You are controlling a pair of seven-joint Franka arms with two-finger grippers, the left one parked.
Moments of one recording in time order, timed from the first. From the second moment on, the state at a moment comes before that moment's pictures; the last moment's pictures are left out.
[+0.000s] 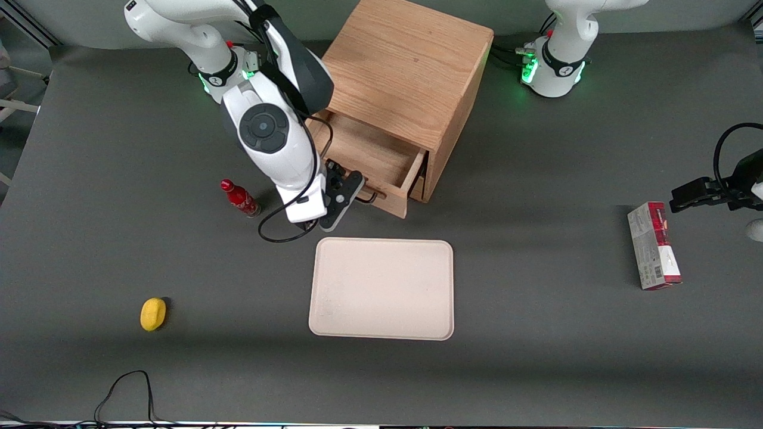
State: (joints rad) arm 0.68 0.39 -0.11 -1.58 0.12 1.94 -0.44
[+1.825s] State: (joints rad) arm 0.53 0.58 -0.11 -1.33 0.11 1.94 -0.45
